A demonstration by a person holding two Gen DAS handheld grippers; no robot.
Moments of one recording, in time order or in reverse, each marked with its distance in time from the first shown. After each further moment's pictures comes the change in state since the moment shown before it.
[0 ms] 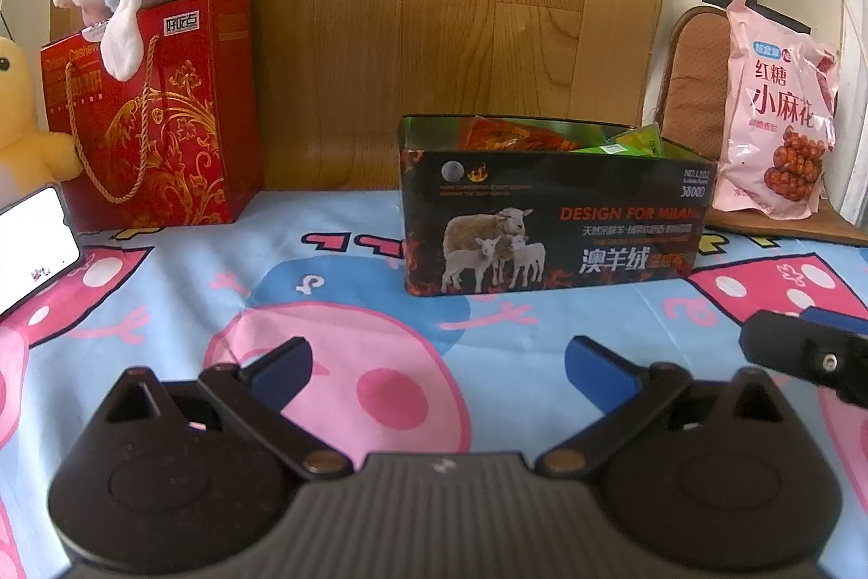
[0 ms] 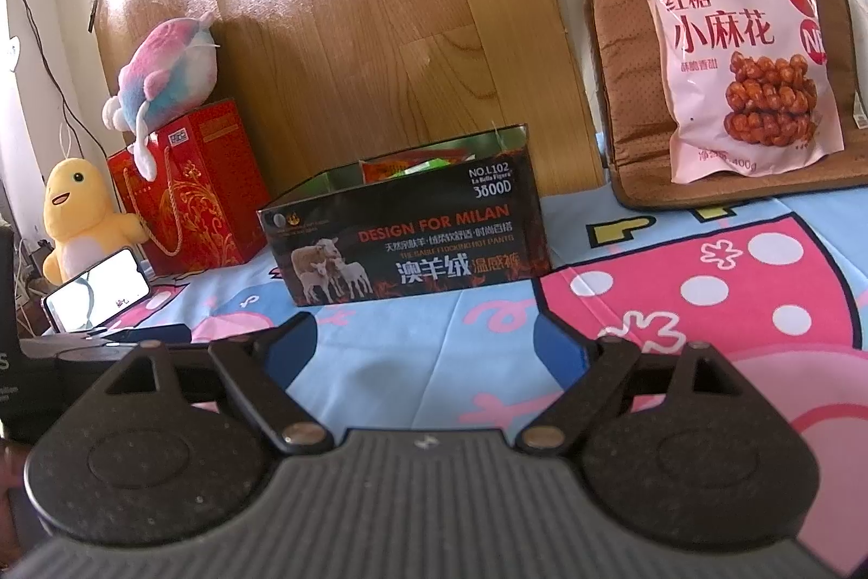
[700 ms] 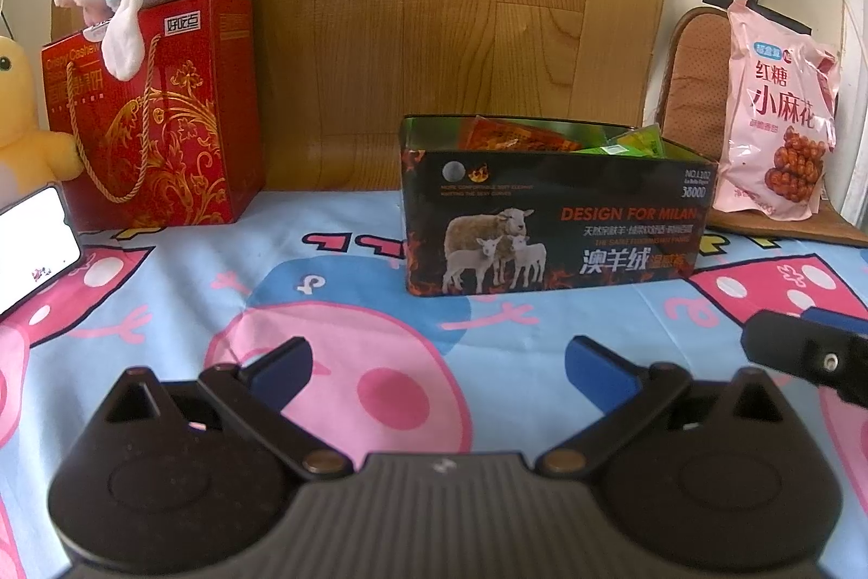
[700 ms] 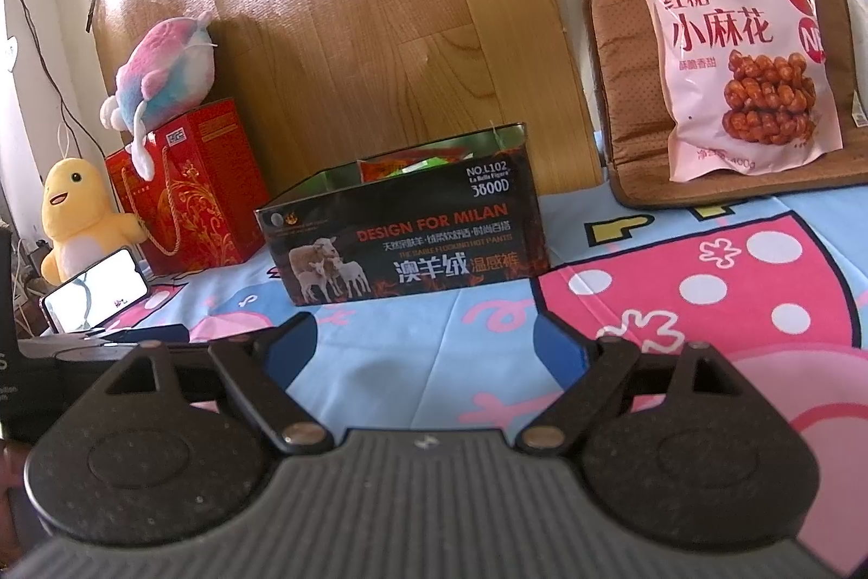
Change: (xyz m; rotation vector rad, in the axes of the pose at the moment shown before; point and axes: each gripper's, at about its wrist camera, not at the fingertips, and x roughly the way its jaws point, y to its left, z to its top) left arm 0.000 0.000 0.000 0.001 -0.002 0.003; right arm -0.001 0.000 0.000 0.001 0.000 -0.002
